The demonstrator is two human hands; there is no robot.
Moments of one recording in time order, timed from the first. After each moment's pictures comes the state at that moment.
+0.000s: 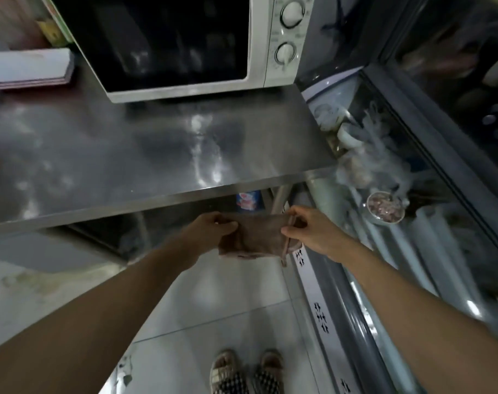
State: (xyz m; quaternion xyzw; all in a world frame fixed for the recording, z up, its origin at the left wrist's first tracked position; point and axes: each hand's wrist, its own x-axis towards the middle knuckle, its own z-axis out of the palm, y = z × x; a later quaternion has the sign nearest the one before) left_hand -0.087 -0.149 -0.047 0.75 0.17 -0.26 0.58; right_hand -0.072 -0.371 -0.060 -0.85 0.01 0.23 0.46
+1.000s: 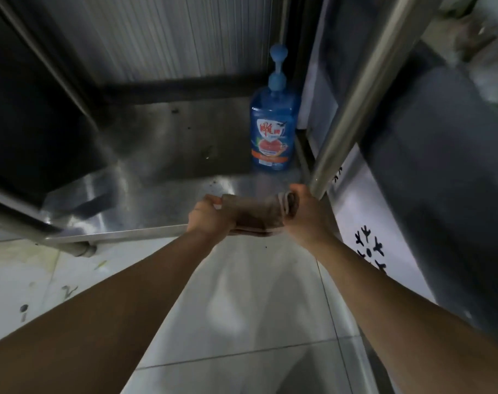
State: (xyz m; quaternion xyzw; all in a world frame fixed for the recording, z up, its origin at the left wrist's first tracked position) left_hand 0.010 -0.158 -0.532 0.84 0.27 -0.11 0.45; right_hand 0.029 -0.335 -0.529 -0.91 0.01 0.07 0.41
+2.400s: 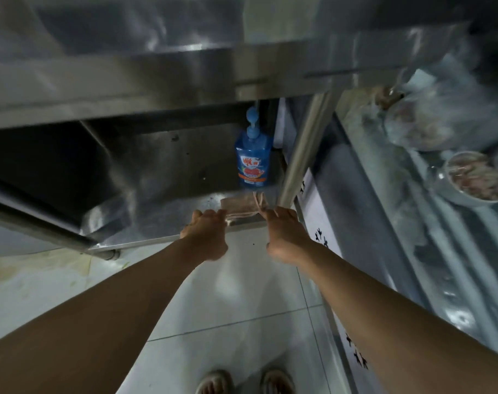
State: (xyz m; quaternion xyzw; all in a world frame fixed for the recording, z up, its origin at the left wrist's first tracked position) left_hand -0.033 -0.175 -0.343 0.96 0.02 -0.28 0.08; right_hand -0.022 -0.337 -0.342 -0.95 -0.09 0.27 0.13
